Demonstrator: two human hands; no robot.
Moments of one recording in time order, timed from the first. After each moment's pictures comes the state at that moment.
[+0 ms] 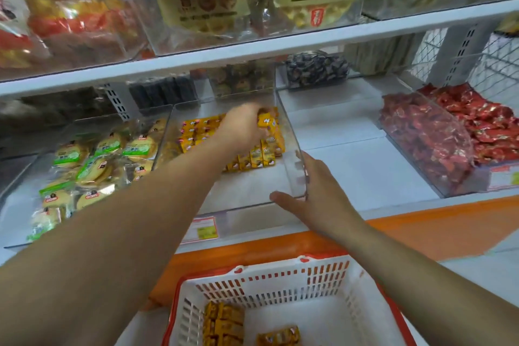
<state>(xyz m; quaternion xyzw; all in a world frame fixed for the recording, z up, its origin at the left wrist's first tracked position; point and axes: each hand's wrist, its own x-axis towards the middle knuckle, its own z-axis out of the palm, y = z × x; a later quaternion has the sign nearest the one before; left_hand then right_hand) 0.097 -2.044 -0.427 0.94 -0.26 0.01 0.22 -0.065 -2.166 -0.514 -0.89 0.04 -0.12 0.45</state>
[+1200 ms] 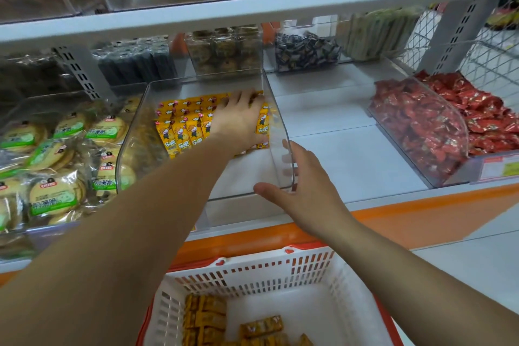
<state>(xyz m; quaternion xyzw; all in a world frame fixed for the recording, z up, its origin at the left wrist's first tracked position) 0.145 -2.066 -0.510 0.93 -0.33 0.19 -0.02 -0.069 -2.164 -0.516 -0.86 0.06 -0.11 0.50</state>
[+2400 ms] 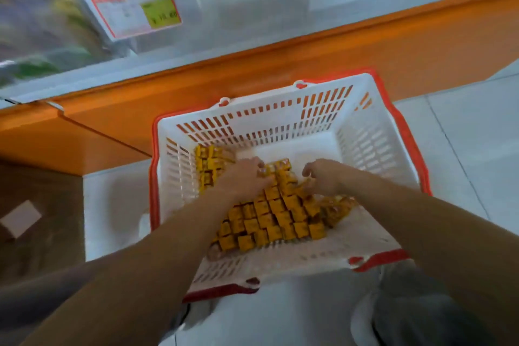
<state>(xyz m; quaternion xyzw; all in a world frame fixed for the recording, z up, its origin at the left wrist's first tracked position) -0.122 -1.924 -0.769 0.89 -0.21 -0.39 0.13 -0.195 -2.137 -0.787 -0.89 0.08 0.41 0.20</state>
